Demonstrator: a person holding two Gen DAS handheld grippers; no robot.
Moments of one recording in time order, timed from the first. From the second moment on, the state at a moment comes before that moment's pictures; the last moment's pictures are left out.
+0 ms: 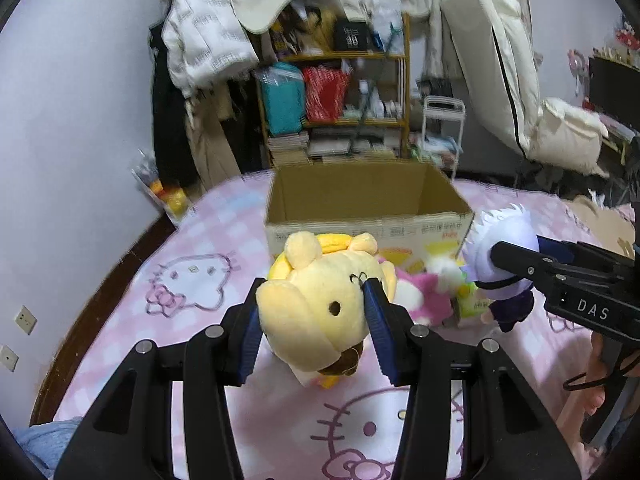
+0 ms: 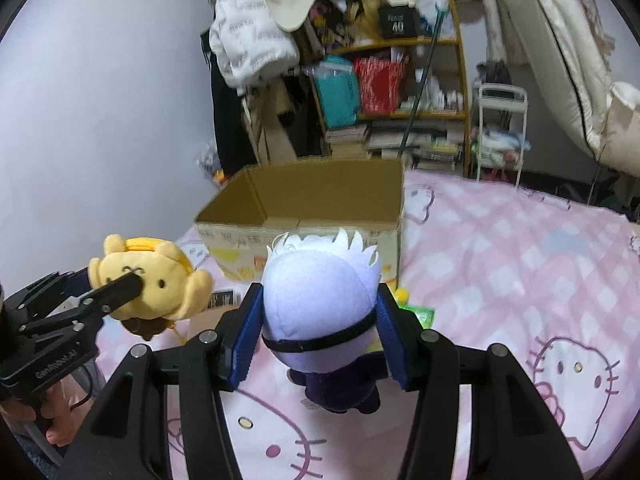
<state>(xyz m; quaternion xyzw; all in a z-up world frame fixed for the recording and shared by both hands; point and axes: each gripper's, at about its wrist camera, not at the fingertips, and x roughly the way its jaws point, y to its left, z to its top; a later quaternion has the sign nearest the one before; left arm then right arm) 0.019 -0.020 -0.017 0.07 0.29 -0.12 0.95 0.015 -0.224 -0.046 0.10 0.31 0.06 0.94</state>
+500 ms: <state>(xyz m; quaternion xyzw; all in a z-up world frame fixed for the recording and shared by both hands) -0.026 -0.015 0.033 0.06 0.13 -0.10 0.99 -0.011 -0.233 0.008 0.07 0.20 0.04 0.98</state>
